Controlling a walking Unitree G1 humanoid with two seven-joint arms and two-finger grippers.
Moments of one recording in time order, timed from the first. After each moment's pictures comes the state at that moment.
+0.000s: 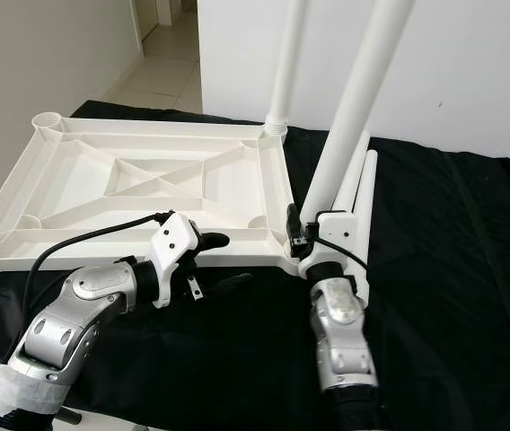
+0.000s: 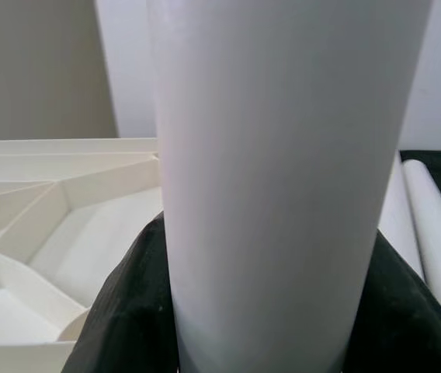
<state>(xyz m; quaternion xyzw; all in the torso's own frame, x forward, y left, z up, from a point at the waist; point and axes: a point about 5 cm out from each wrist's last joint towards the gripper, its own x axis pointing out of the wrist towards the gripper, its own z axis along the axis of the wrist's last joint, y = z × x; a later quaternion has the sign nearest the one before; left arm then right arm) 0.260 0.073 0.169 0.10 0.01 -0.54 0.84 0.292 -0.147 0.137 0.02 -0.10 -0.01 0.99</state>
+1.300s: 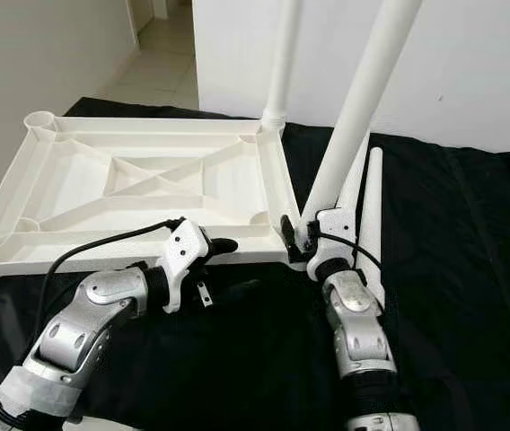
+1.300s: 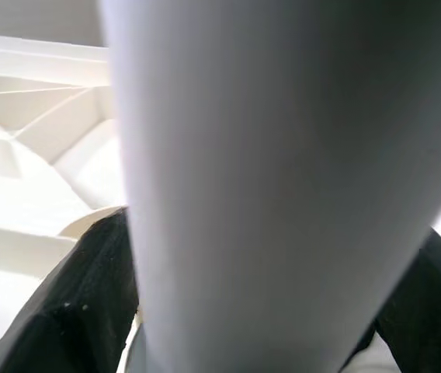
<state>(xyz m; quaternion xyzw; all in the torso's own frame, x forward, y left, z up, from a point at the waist) 0.259 0.056 0.156 0.09 0.02 -0.55 0.83 0.309 -0.172 0.140 -0.05 -0.05 0.13 0.99</state>
